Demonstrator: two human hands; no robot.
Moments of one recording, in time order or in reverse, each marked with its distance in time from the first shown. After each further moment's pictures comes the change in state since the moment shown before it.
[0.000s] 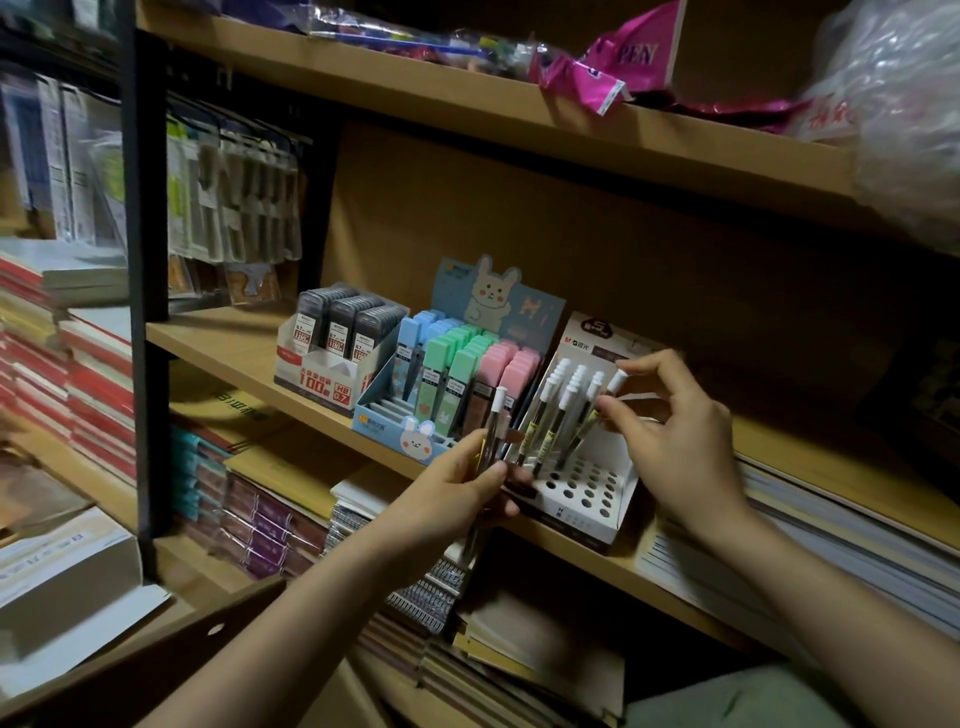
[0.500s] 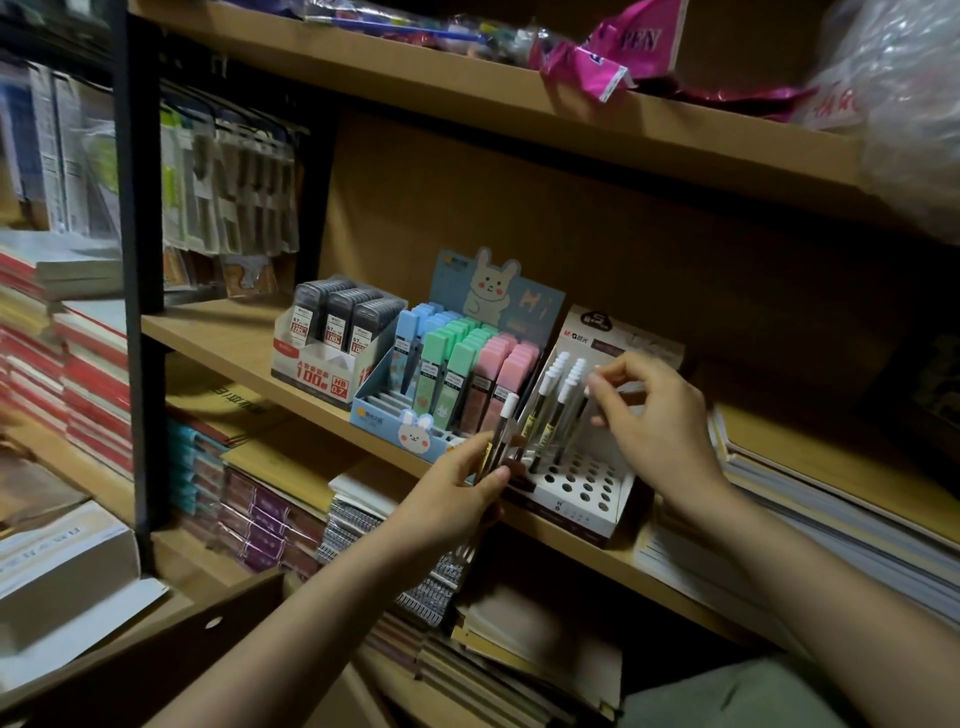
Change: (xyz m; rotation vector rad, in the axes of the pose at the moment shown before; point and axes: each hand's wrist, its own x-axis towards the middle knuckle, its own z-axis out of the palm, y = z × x) left_hand 0.006 -0.012 0.003 0.117 0.097 -0.016; right_hand 0.015 0.013 0.015 -0.026 -0.050 0.100
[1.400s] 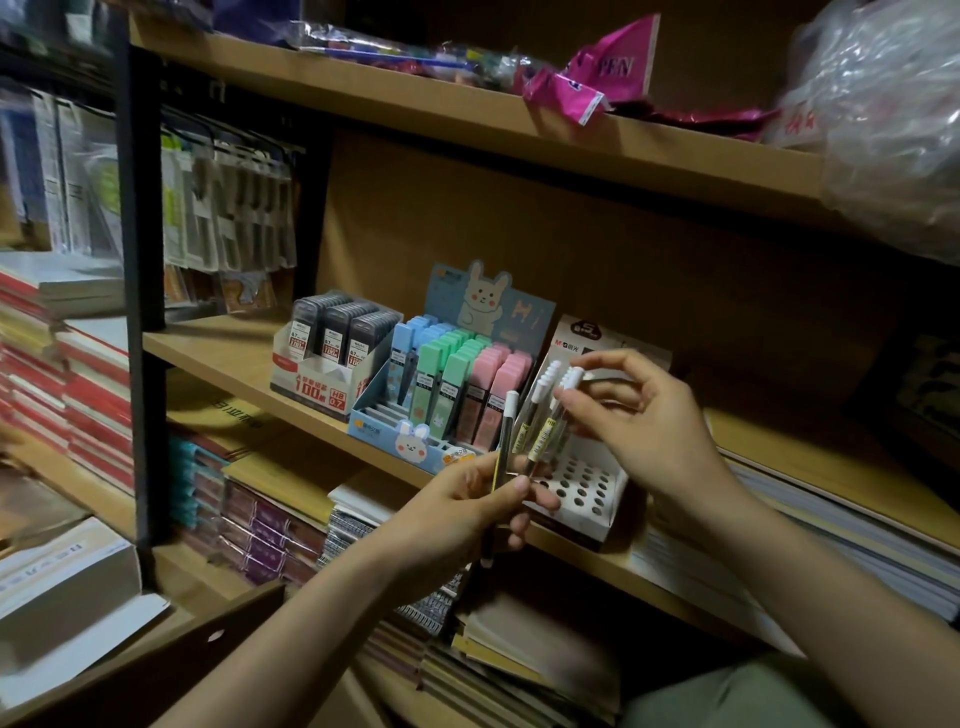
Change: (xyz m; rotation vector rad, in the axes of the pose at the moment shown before) left_hand -0.019 0.018 0.007 -0.292 -0.306 0.016; right_hand -0.018 -0.048 -0.018 0.470 -0.139 0.158
